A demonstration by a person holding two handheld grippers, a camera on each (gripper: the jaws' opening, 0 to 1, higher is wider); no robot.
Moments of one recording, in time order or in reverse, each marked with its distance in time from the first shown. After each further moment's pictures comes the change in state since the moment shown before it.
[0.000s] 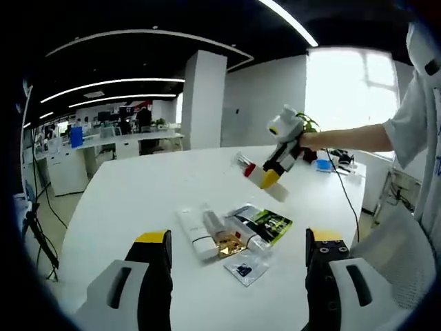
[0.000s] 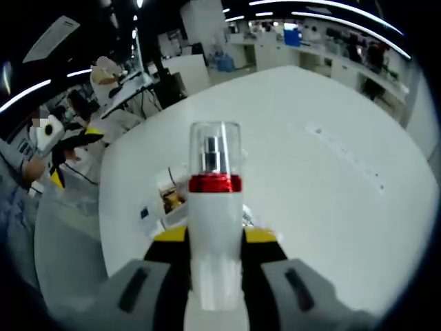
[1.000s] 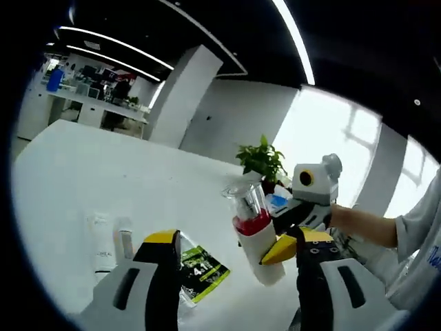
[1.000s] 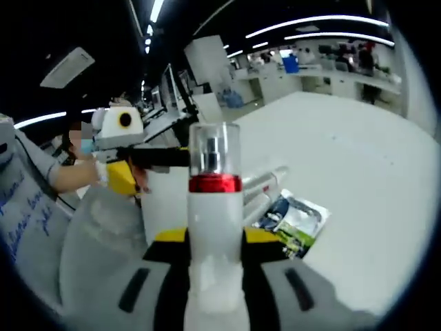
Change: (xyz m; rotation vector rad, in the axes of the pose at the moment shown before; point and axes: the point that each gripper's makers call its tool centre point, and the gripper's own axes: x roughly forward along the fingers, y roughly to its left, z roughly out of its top) left arm 0.106 -0.077 0.031 -0.298 -0.030 -0.296; right arm -0.037 0.109 -0.016 0.084 -0.267 0.093
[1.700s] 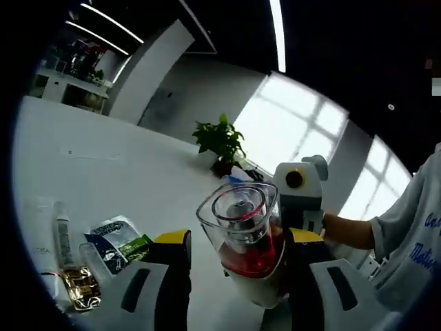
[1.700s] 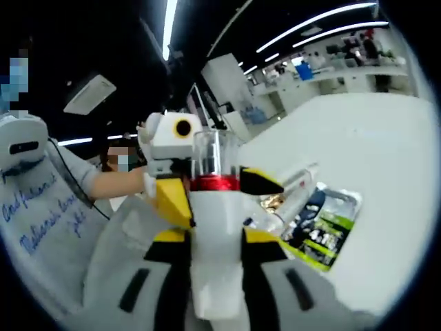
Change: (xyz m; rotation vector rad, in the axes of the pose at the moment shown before) left arm 0.033 -0.059 -0.035 -0.049 0.135 -0.291; right arm -0.015 0.032 -0.015 0.094 -0.151 0.183
